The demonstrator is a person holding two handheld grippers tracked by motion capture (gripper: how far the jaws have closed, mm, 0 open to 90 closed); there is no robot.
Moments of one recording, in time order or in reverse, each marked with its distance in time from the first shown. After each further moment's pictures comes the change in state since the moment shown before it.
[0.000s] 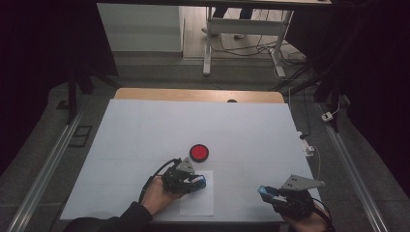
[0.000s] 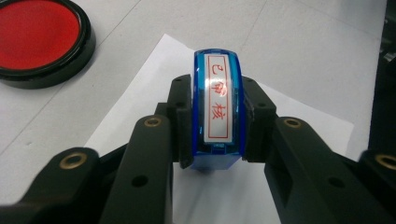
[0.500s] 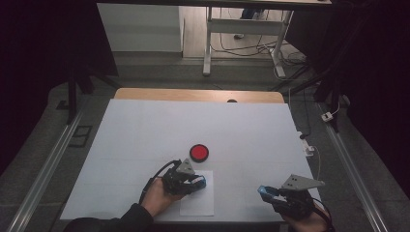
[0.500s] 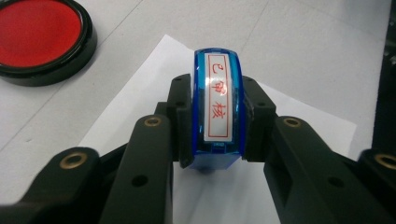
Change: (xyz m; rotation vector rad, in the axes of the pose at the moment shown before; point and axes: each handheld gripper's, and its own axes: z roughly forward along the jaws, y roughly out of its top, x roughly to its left) left arm -0.002 -0.003 0.001 -0.017 0.010 -0.015; right arm 0.000 0.000 0.000 0.000 -0.001 0.002
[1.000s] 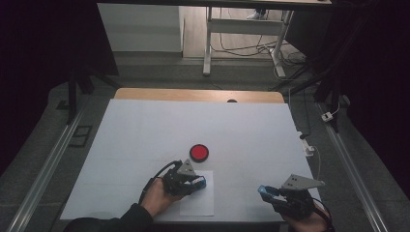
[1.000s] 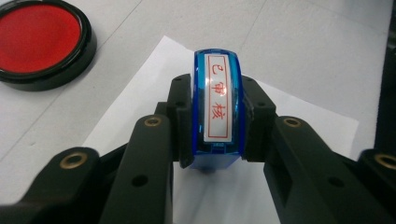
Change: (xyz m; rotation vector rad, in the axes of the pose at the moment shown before) left arm -0.002 0.001 -0.001 0.006 0.008 0.024; right arm 0.000 0.000 0.000 -0.002 -0.003 0.004
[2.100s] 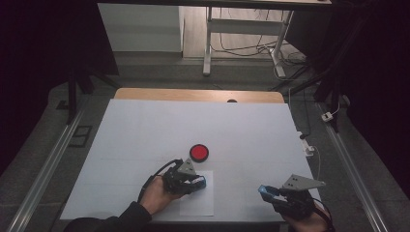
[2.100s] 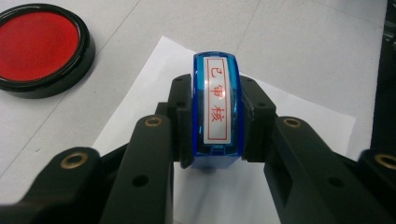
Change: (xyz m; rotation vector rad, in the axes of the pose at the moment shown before) left arm 0.000 0.005 -0.003 0.028 0.003 0.052; right arm 0.000 0.000 -0.001 -0.005 -0.005 -0.001
